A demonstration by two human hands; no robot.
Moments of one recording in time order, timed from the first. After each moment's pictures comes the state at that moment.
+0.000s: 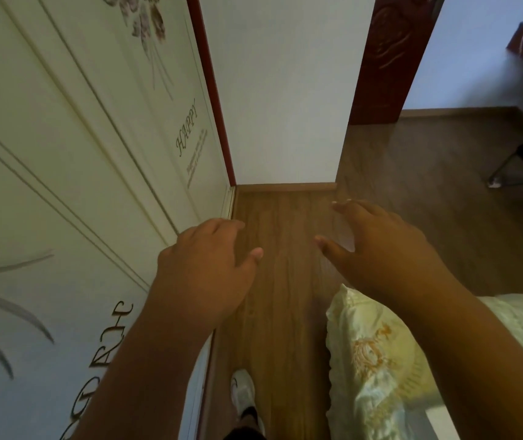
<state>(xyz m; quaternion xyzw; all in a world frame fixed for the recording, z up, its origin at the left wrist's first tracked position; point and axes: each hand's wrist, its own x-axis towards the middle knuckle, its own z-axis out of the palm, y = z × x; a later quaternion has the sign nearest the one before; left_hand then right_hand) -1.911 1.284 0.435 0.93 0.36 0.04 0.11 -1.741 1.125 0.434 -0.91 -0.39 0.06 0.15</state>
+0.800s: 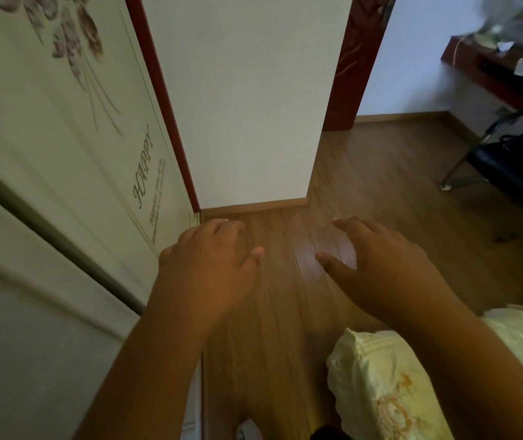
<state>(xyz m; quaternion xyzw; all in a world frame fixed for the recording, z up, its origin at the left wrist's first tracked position) -1.752 1.537 0.414 0.95 0.27 0.01 0.15 -1.630 1.339 0.418 -0.95 -0.29 0.06 0.10</state>
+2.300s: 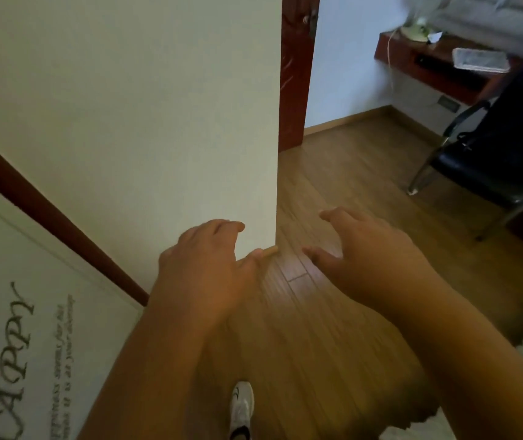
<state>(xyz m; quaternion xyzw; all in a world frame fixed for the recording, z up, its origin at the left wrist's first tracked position) -1.279 1.706 0.423 0.98 0.15 -0.01 0.11 -1.212 1.505 0.435 -0.98 -0.15 0.07 0.12</state>
